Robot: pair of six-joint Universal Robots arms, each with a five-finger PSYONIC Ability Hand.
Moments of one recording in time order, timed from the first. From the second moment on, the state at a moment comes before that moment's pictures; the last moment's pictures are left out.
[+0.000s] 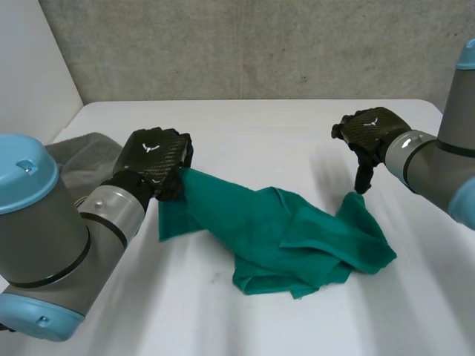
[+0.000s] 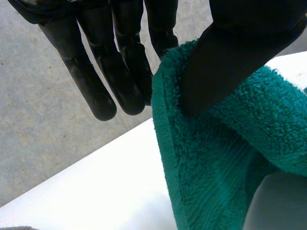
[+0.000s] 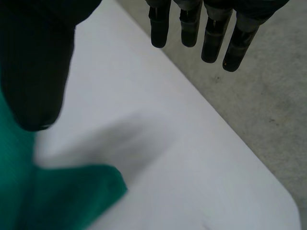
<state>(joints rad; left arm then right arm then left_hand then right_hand) 4.18 -1.78 -1.66 3.35 -1.57 3.30 1.90 -1.08 1.12 0.32 1.46 2.61 1.15 1.19 1.19 1.20 0.98 0.20 0.22 0.21 0.23 0.07</state>
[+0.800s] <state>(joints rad) 4.19 -1.78 -1.72 3.33 -1.57 3.30 2.06 -1.08 1.47 -0.02 1.57 2.92 1.15 1.19 1.19 1.20 0.98 0.97 1.17 1.18 1.18 0.98</state>
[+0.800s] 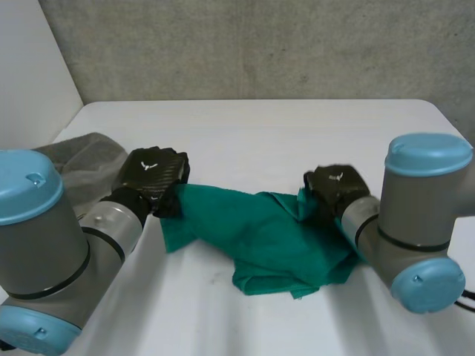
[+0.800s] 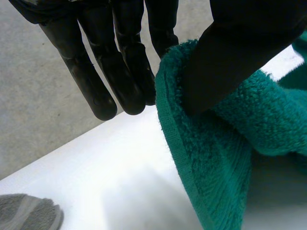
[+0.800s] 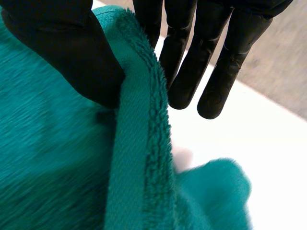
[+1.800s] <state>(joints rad) 4.30 -1.92 -1.16 3.77 -1.60 3.78 1.93 -1.08 0.73 -0.31 1.57 2.36 1.15 1.20 1.19 1.20 0.98 0.99 1.17 1.18 1.19 0.99</state>
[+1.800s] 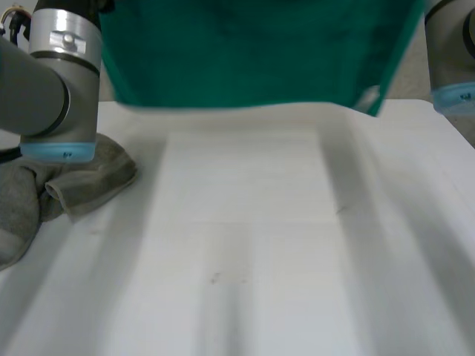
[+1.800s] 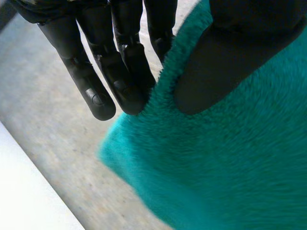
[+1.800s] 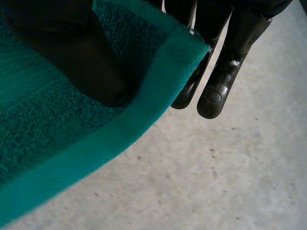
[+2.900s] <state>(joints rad) 4.50 -1.80 -1.90 3.38 -1.46 3.41 1.63 -1.26 1.68 -0.10 1.26 2.60 0.24 0.23 0.24 0.23 0.06 0.99 1.17 1.18 1.19 0.99</state>
